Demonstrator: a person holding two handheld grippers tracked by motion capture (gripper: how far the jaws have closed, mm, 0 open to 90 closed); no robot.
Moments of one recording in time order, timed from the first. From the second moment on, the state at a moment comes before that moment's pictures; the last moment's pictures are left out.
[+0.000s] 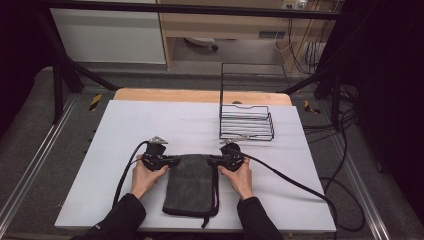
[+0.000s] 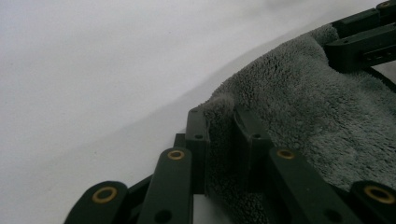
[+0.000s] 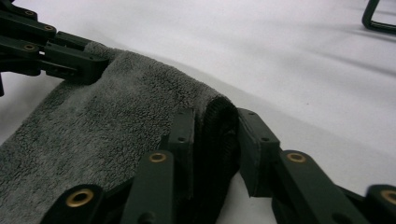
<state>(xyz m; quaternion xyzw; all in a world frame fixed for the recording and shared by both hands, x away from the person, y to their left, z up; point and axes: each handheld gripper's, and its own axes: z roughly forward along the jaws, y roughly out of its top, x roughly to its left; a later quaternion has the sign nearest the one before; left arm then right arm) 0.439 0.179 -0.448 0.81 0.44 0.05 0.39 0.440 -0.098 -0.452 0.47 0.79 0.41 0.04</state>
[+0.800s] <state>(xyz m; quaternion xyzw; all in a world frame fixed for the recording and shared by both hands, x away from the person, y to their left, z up) 0.426 0.190 -0.426 0.79 0.43 0.06 0.43 0.425 -0.103 -0.428 0.44 0.77 0.45 0.06</state>
